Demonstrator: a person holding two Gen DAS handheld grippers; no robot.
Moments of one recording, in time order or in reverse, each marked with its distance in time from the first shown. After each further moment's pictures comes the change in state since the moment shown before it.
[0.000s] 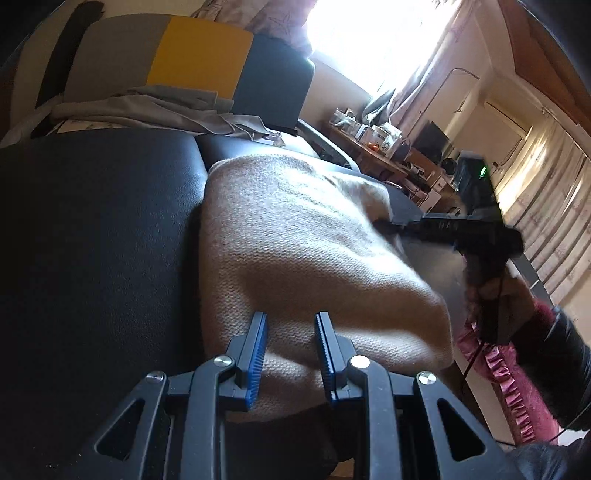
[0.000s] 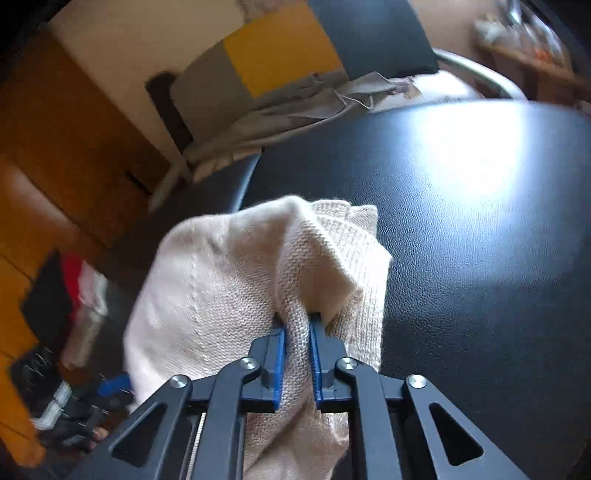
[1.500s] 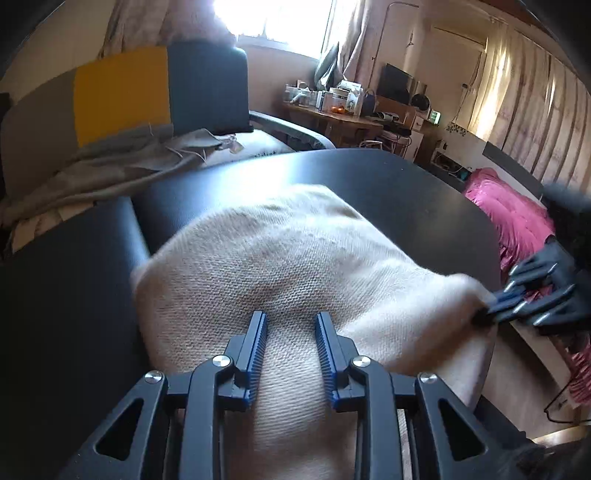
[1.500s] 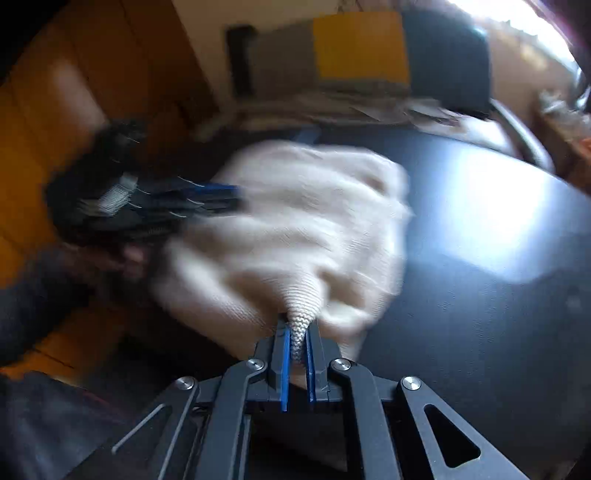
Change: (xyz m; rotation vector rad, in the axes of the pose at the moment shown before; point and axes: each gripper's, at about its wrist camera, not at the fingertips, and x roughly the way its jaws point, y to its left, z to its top) left arm 0.094 -0.047 0.088 0.338 0.088 0.054; right arm -0.054 -0.005 -0.065 -0.245 0.178 -0.046
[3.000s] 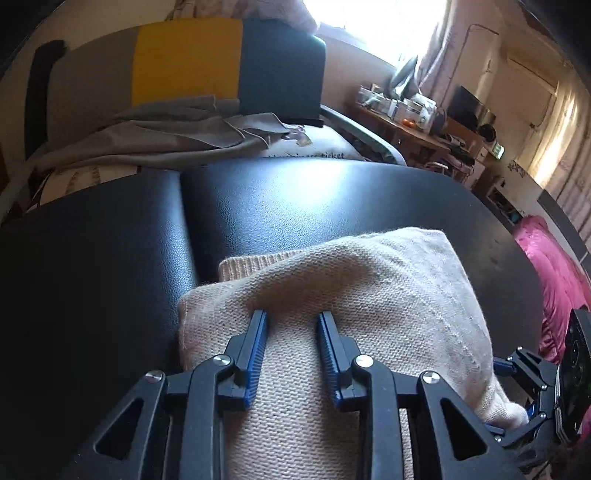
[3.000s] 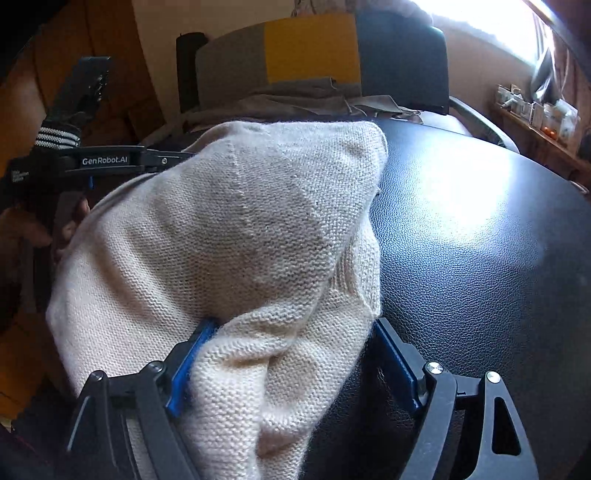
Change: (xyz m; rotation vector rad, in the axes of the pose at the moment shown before) left arm 0.039 0.046 0.030 -0.228 0.015 0.165; right arm 0.063 -0.010 -0.012 0.080 -0.192 -0.093
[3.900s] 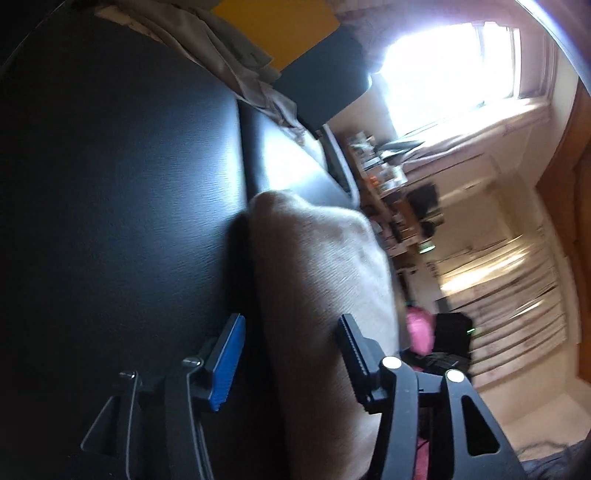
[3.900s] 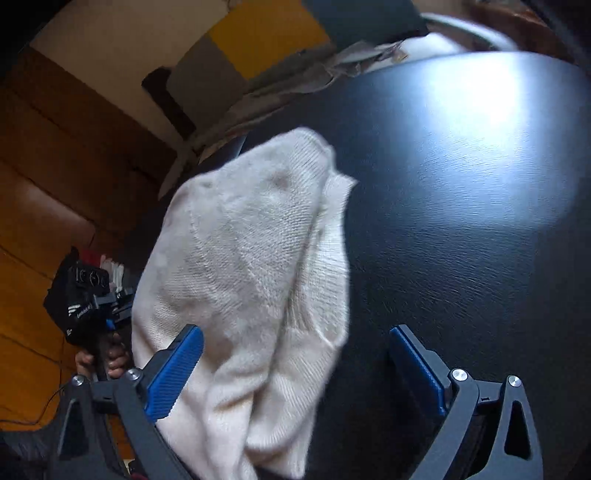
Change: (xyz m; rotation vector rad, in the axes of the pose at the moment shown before) left arm -0.029 0.117 -0.084 -0.538 0.028 -0.539; right arm 0.008 -0.061 0.049 0.309 0.147 0.382
